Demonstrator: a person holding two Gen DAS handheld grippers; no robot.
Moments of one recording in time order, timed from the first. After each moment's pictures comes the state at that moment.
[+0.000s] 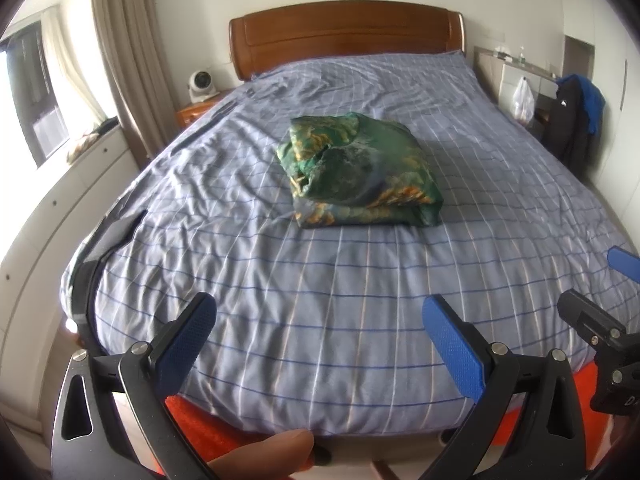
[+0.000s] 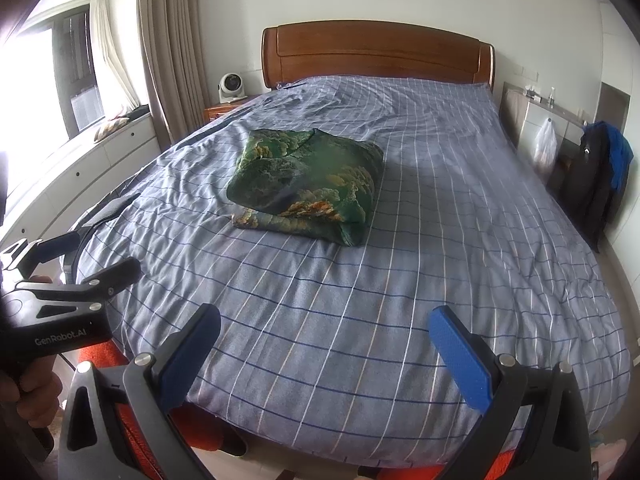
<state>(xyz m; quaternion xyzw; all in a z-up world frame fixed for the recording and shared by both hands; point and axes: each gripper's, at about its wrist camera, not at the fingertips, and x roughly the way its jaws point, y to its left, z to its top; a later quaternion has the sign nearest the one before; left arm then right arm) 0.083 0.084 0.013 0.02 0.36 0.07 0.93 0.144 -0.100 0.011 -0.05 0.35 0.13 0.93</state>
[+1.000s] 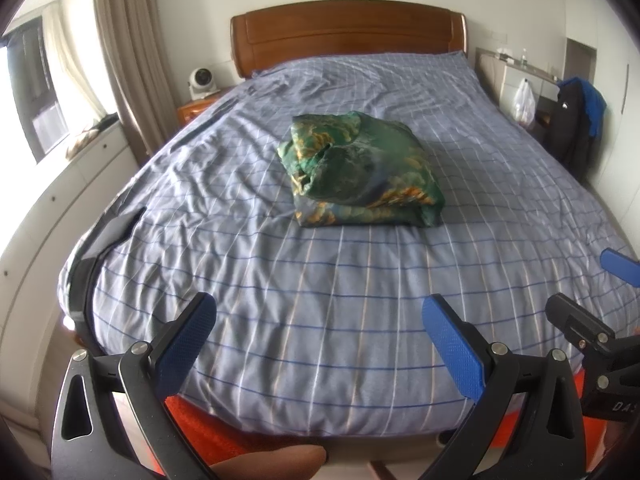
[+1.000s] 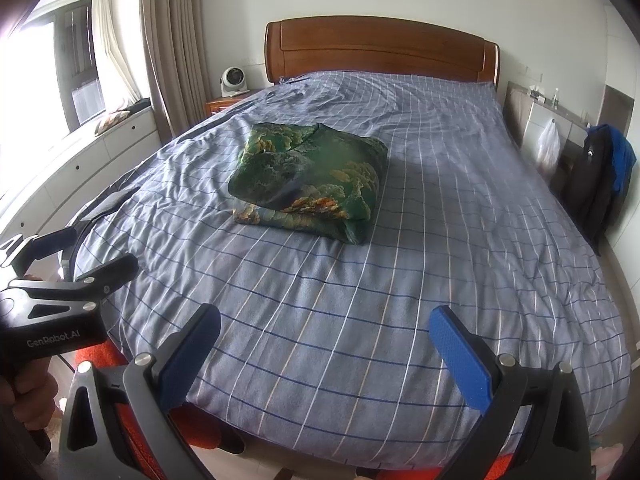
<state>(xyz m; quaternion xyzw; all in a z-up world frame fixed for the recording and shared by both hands) 0.086 0.086 0.014 0.02 0.36 0.07 0.93 0.150 -0.091 0.007 -0.06 0.35 0.14 0.92</state>
